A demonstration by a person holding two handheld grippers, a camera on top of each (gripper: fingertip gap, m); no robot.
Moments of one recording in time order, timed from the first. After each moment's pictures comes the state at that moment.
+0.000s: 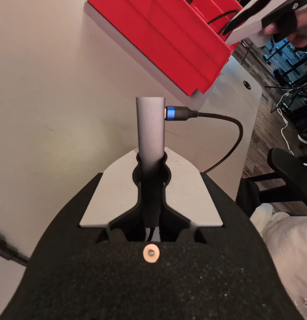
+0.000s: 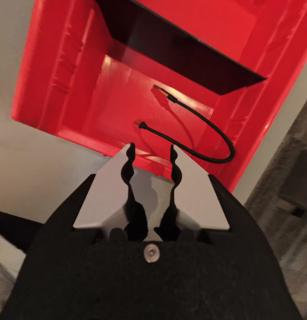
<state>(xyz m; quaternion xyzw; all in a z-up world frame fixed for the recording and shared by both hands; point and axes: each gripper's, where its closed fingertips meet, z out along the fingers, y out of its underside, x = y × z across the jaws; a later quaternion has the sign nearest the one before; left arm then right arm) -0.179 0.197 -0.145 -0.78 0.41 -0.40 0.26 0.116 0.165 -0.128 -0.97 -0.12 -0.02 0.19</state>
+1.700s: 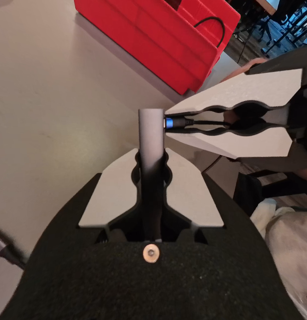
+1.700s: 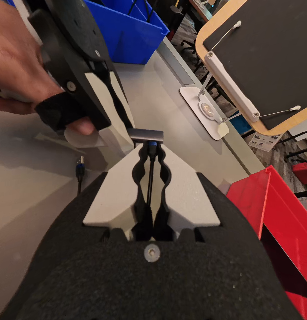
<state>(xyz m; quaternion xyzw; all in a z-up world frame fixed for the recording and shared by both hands) -0.180 0.192 -0.135 -0.76 0.43 -0.39 0.27 -0.174 0.203 -0.101 -0.74 -0.39 -0.06 0.54</state>
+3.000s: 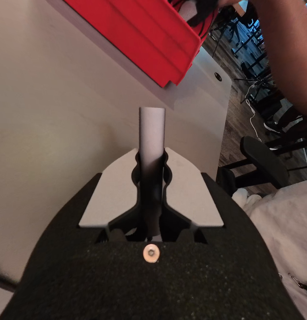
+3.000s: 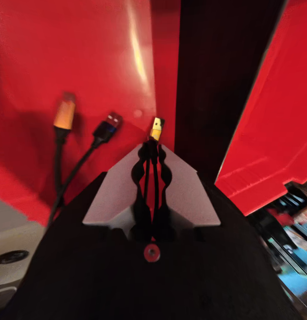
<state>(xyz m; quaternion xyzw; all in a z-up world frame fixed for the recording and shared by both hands) -0.168 0.168 -0.144 -0.75 0.44 -0.45 0.21 0.155 0.237 -0.189 -0.79 -0.58 -0.20 0.07</state>
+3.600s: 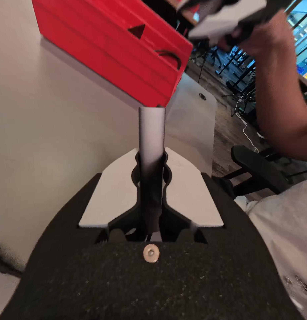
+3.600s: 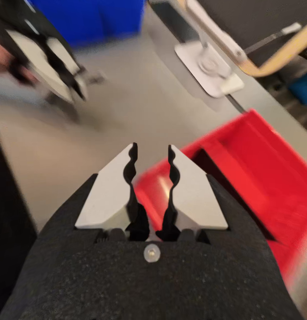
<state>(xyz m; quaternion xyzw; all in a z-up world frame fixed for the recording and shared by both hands) -0.167 0.173 -0.111 -0.70 0.44 -0.49 0.28 -0.018 0.187 -0.048 -0.80 -0.38 0.11 0.45</state>
